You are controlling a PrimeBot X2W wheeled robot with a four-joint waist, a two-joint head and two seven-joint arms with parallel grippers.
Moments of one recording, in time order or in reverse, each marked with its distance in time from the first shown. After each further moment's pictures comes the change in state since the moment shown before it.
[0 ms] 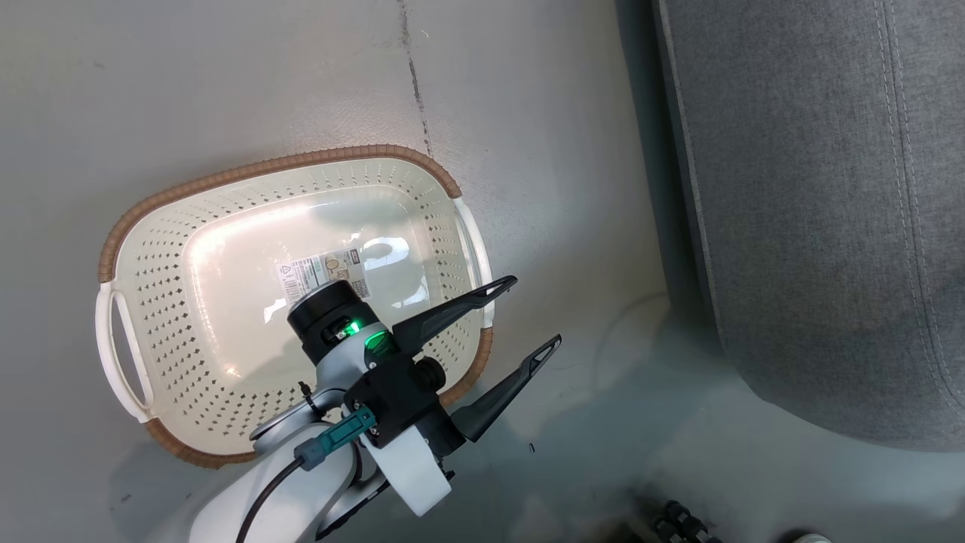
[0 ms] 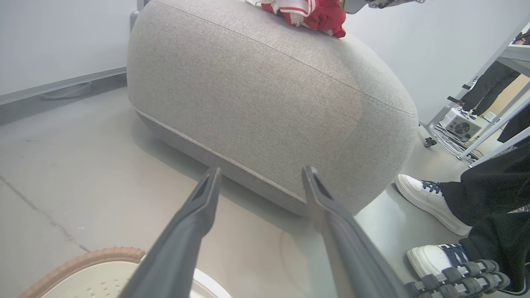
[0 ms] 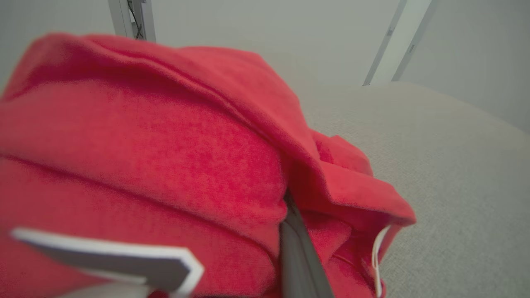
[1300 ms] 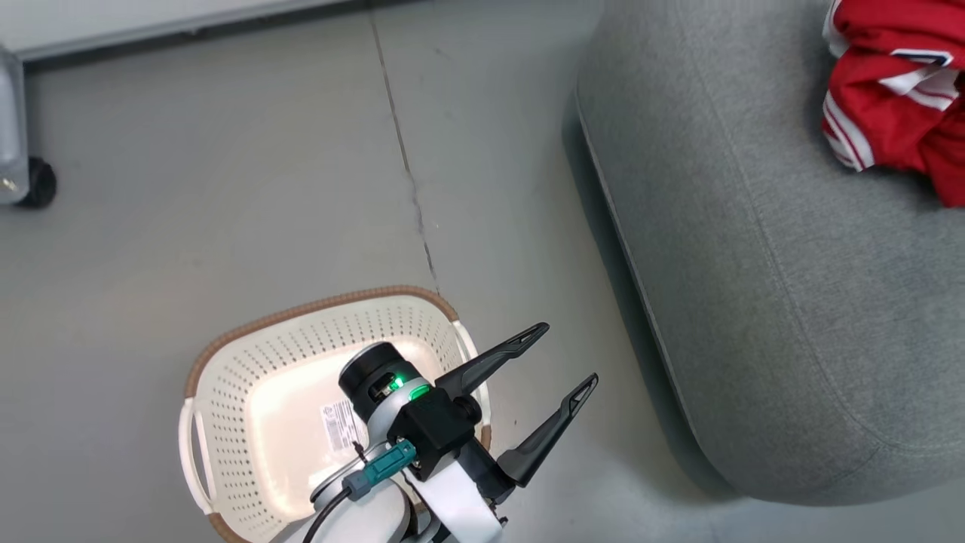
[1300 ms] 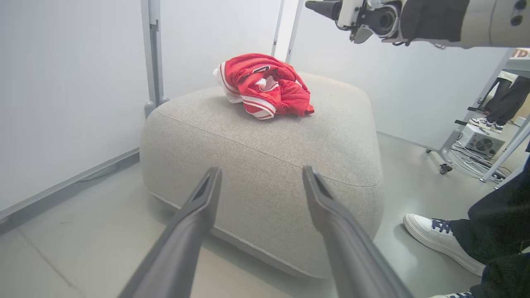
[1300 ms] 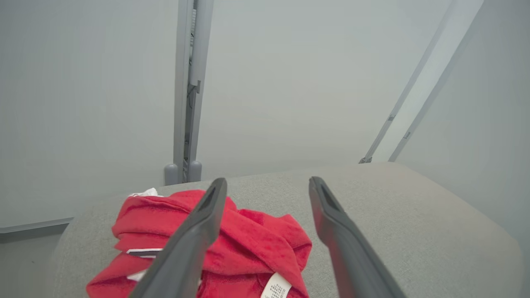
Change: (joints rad) left arm 0.142 -0.160 0.063 0.072 -0.013 0.000 0.000; right arm 0.172 -0.001 0.244 -0.097 -0.089 0.000 -0.001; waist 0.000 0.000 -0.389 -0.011
